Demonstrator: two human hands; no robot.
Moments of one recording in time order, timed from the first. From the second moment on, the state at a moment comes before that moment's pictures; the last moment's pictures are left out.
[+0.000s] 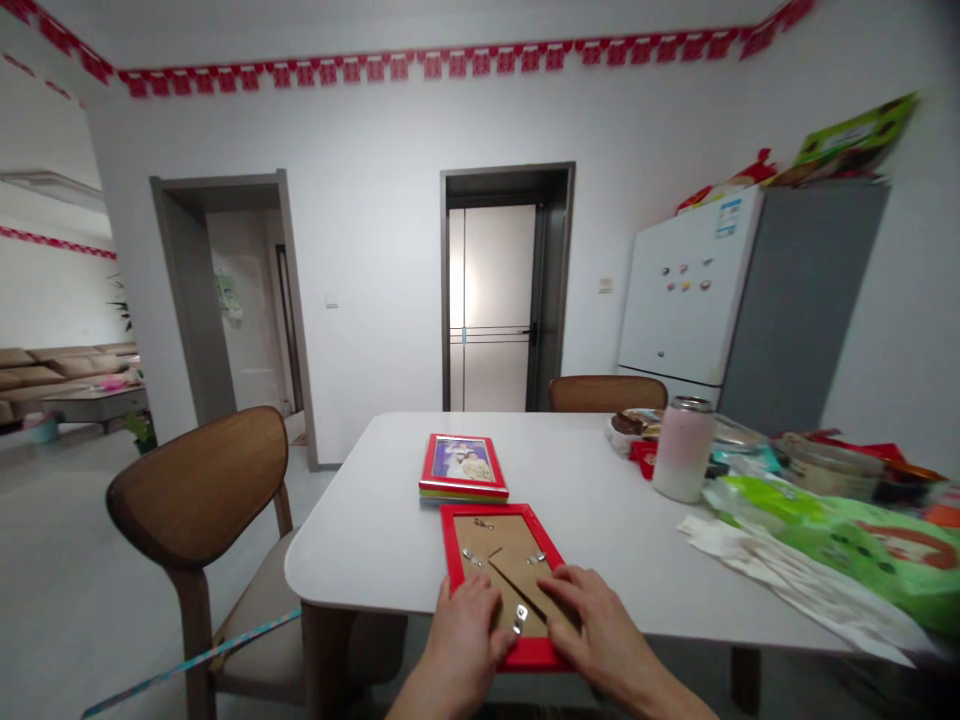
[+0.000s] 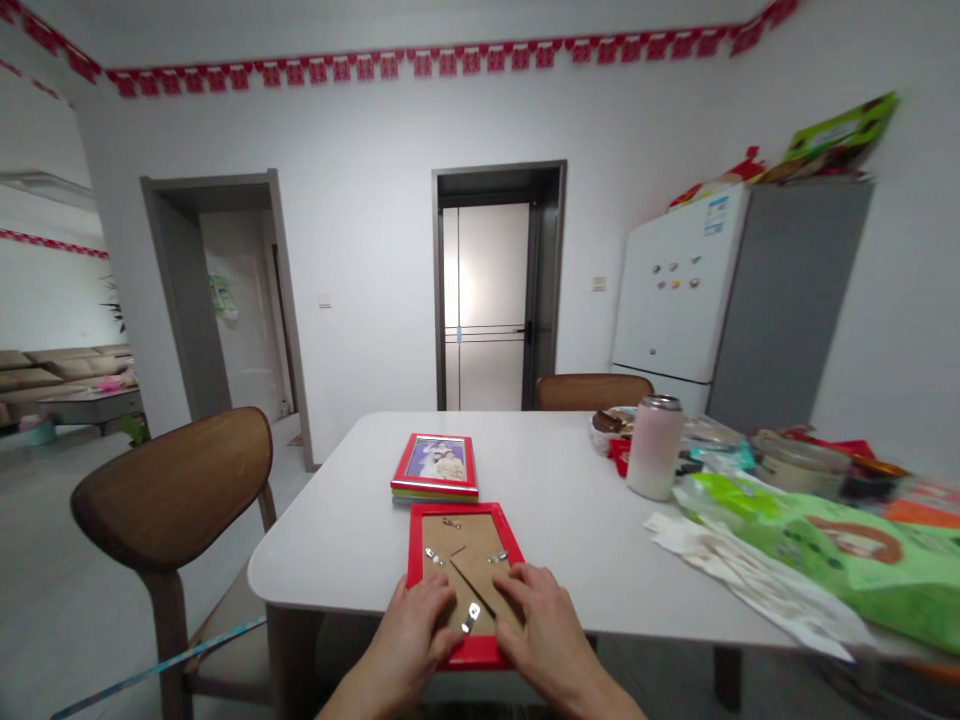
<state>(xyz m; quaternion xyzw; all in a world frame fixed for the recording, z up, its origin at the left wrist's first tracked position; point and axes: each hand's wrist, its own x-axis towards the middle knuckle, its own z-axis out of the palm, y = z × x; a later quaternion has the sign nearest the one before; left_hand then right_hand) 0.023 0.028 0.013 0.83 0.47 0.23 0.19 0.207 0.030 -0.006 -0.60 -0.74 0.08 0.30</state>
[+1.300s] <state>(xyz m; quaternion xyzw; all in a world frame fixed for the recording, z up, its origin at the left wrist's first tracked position) 0.000 0.015 0.007 0.81 0.48 0.25 0.22 0.217 0.073 0.002 -0.55 -0.80 0.08 0.24</state>
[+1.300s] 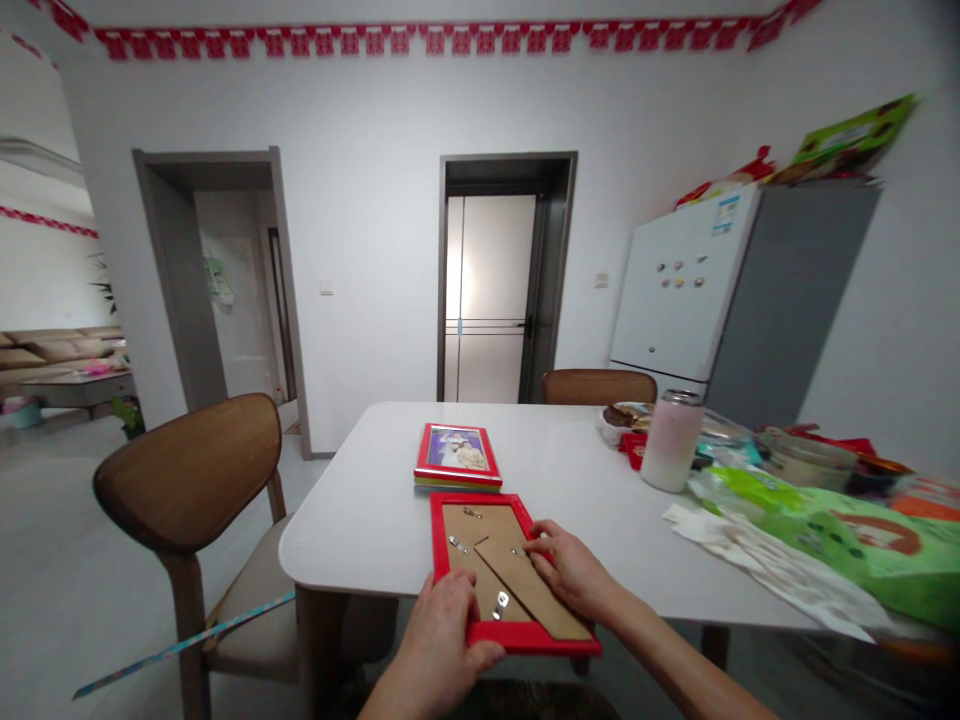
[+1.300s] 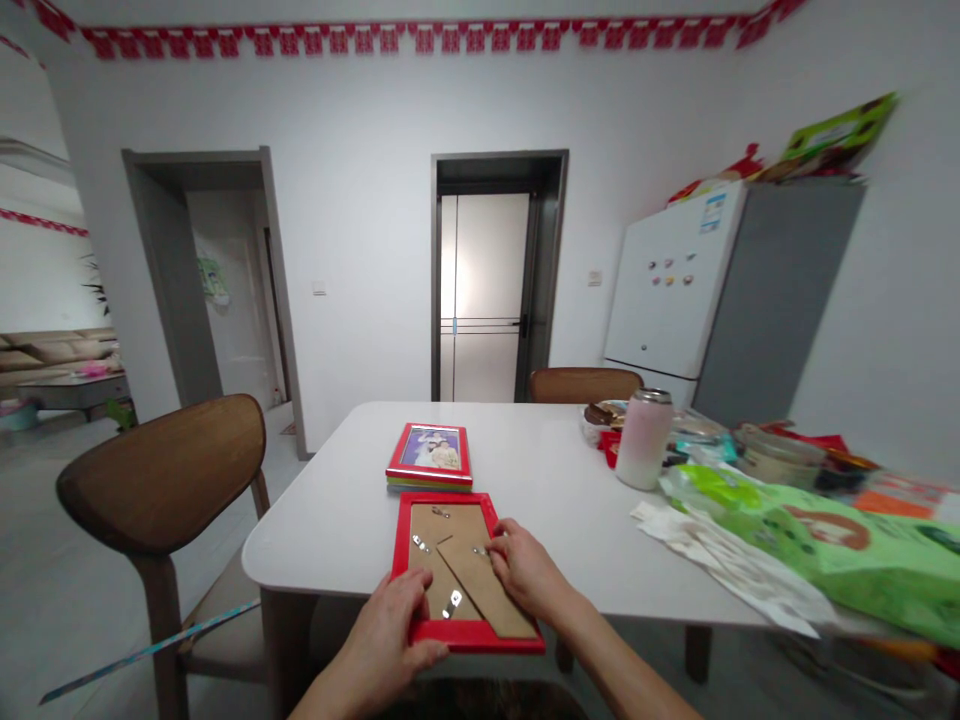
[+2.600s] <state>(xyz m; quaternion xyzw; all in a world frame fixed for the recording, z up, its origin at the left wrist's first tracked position) -0.013 0.028 0.000 0.83 0.44 0.26 0.23 0.178 0.019 0.018 -0.35 -0.93 0.01 0.13</state>
